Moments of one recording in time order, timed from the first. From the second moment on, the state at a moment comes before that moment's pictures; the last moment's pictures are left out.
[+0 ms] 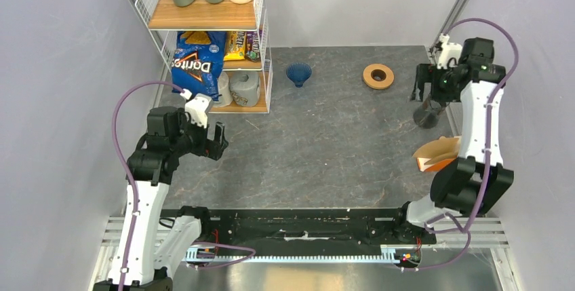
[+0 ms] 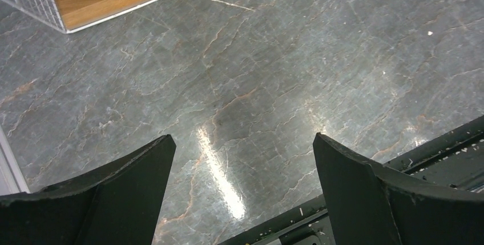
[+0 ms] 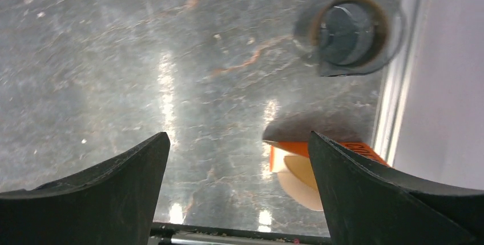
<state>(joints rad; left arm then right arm) -0.06 0.77 1.00 -0.91 0.29 0.20 -0.29 1.48 1.59 -1.07 -0.28 -0.24</state>
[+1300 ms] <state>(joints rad) -0.06 0.80 1.00 -0.91 0.43 0.20 -0.45 1.99 1.86 -0.83 -0.11 -0.02</state>
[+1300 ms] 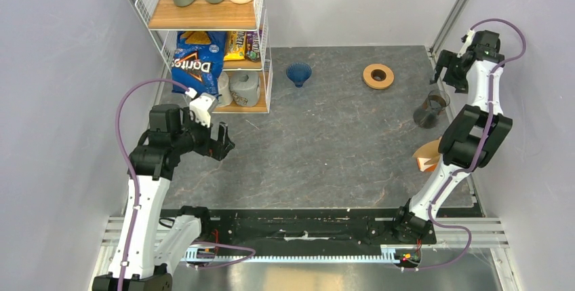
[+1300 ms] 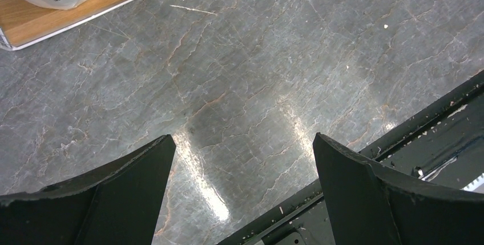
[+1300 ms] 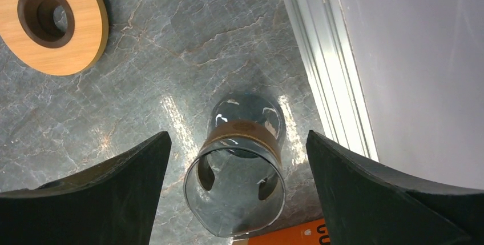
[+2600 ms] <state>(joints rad) -0.06 0.78 1.01 -0.91 0.46 0.20 -0.32 1.88 1.62 -0.90 -0.25 -0.07</state>
